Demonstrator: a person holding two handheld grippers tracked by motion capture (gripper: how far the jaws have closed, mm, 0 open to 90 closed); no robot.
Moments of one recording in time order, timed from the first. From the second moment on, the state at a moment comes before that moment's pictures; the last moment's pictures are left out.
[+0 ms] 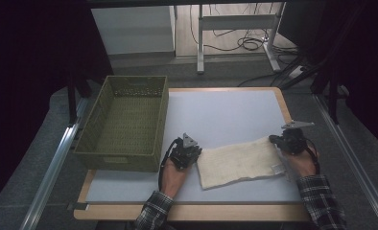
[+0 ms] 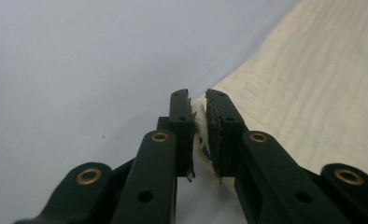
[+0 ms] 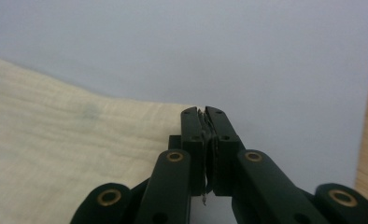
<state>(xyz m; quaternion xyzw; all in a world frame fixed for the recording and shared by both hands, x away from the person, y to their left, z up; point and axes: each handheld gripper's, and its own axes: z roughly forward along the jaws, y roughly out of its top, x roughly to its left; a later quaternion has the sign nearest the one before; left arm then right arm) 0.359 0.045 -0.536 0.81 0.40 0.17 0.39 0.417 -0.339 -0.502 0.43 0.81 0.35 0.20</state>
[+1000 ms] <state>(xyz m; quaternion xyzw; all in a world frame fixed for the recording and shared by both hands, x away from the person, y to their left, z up) 0.372 0.057 -0.542 0.82 0.40 0.14 0.39 0.336 -0.322 -0.489 0.37 0.83 0.40 0.13</state>
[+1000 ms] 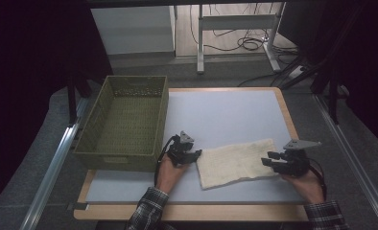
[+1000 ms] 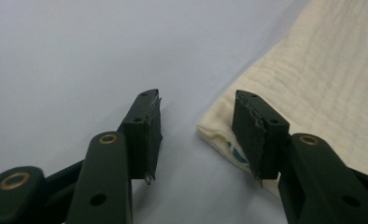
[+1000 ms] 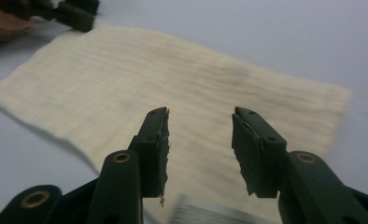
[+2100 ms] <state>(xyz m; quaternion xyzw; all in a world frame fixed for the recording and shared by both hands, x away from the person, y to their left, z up) 0.371 0.057 -0.543 0.82 0.40 0.15 0.39 0.291 -0.153 -0.522 0.21 0.89 0.40 0.02</state>
